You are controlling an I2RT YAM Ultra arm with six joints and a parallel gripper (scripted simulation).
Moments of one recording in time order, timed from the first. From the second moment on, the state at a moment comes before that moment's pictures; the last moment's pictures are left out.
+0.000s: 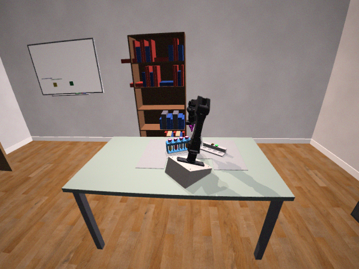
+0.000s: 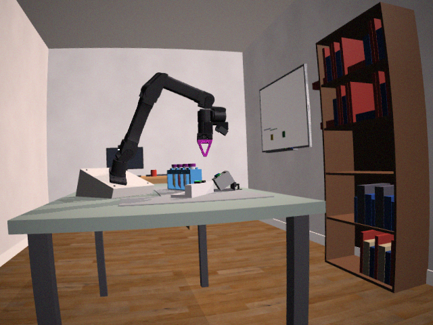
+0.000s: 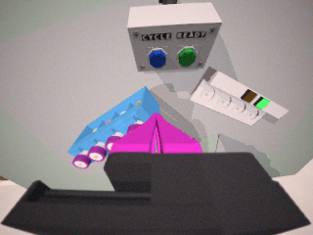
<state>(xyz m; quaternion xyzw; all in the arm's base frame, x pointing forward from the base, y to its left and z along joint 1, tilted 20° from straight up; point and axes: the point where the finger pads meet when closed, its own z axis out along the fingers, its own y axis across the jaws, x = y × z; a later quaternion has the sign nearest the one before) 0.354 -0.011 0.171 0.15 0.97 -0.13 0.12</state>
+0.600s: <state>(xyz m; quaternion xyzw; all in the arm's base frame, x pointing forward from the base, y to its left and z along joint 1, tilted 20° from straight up) 0.392 -0.082 0.143 0.13 0.98 -0.13 0.11</state>
